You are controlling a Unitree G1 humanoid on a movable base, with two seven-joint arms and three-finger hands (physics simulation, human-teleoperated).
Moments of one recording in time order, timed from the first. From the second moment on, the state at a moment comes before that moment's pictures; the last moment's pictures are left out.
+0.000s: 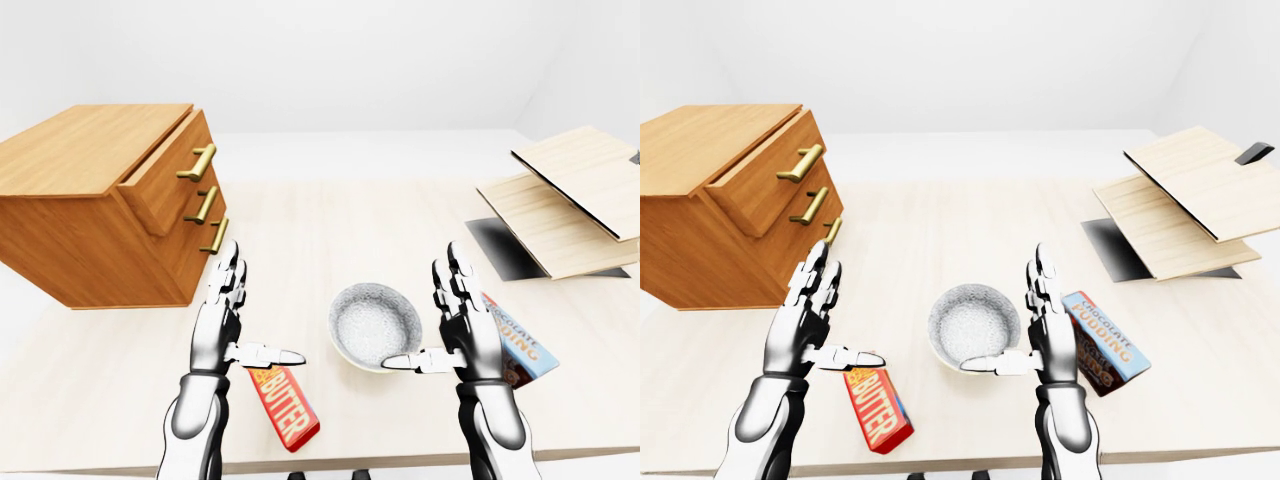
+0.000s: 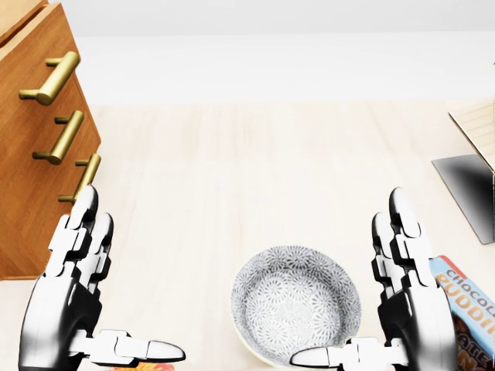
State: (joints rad) left arm 0.22 0.01 0.01 -0.46 0.00 0.09 -0.14; right arm 0.31 0.00 0.00 -0.45 0.03 -0.09 0.08
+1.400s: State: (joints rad) left arm -0.13 0.01 -0.02 -0.20 0.05 0.09 -0.15; right arm 0.38 0.03 -0.08 -0.59 0.15 -0.09 0.19
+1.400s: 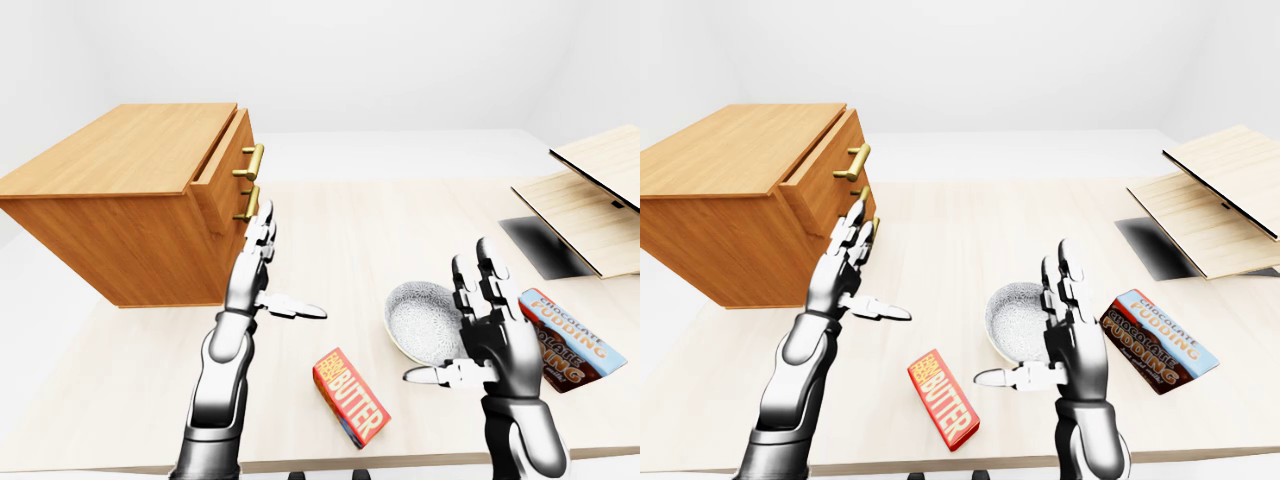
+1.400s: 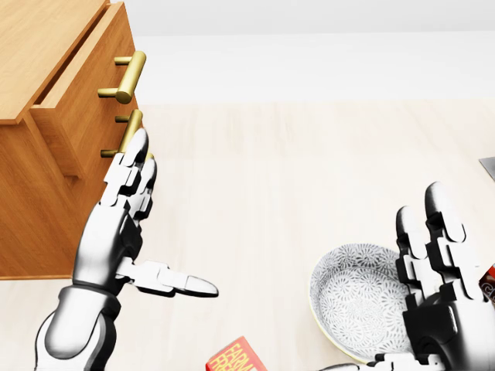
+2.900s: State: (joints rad) left arm -0.54 0.18 0.14 0.34 -0.25 0.09 -0.15; right arm 0.45 0.06 -0.11 -0.66 0.19 -0.09 0.24
